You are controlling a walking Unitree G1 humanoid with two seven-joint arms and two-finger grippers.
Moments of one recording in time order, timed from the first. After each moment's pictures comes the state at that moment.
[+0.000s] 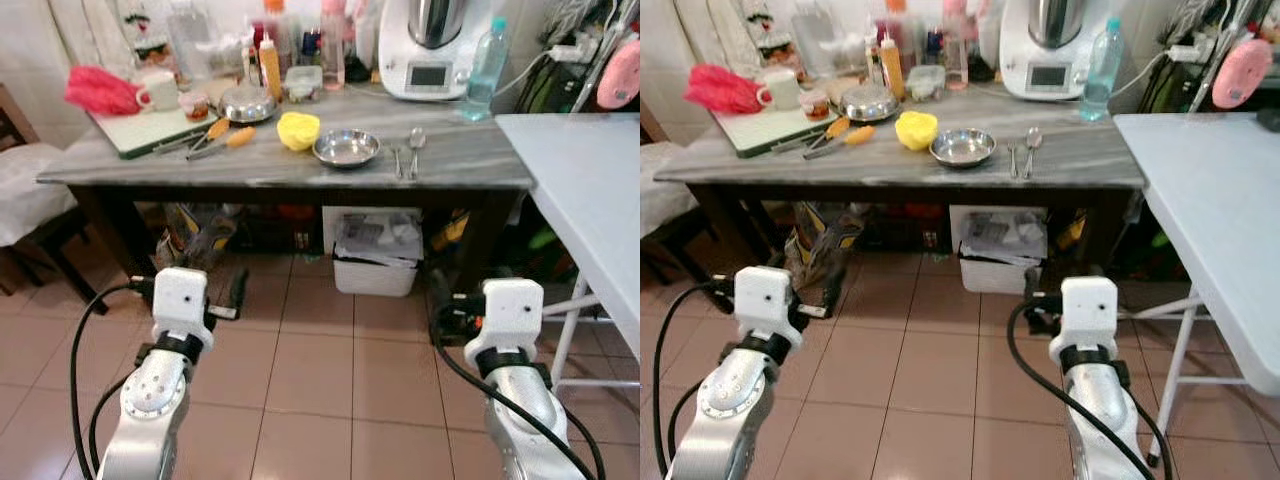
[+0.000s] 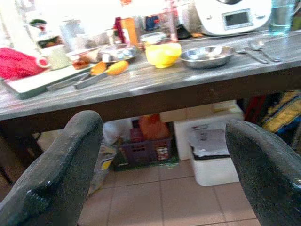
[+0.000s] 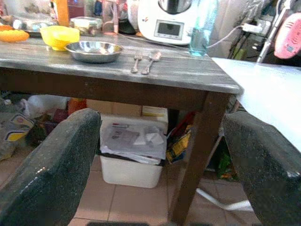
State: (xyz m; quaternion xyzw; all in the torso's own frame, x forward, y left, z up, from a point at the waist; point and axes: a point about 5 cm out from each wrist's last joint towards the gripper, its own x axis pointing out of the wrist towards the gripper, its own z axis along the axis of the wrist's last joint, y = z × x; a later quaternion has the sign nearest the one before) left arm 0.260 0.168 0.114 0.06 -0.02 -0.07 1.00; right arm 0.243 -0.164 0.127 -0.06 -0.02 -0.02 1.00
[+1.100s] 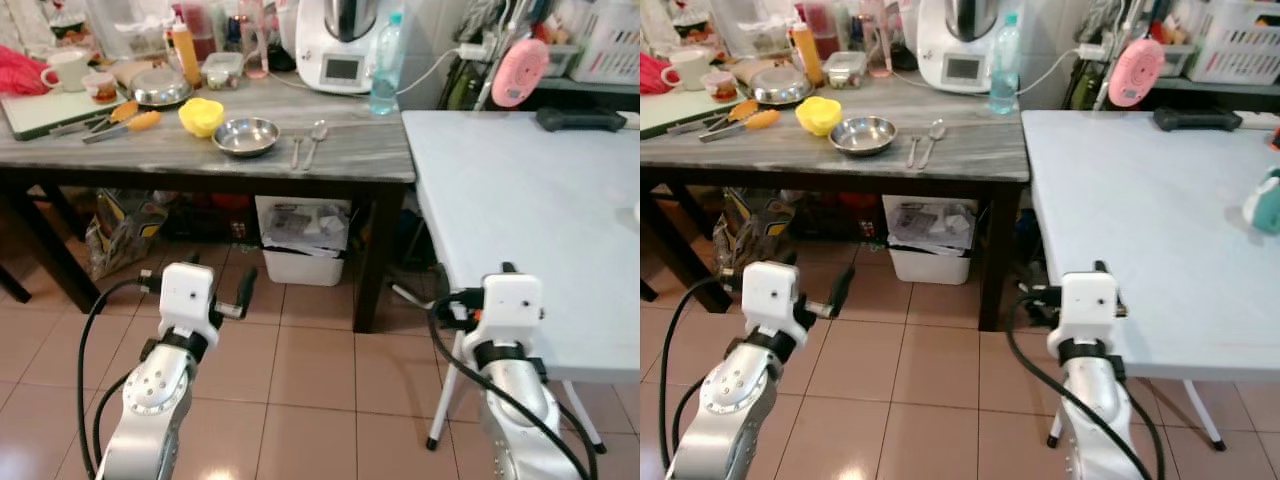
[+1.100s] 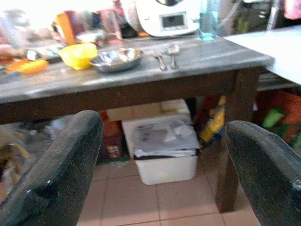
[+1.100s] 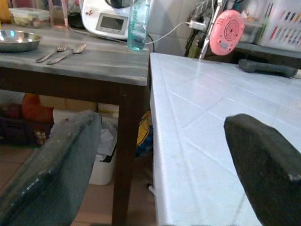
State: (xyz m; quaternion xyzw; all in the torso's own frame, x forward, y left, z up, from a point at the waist) left arm 0.264 0.167 0.114 0.06 -0.02 -0.08 0.99; right arm 0.249 -0.162 0.129 -0.06 -0.03 -0.03 1.00
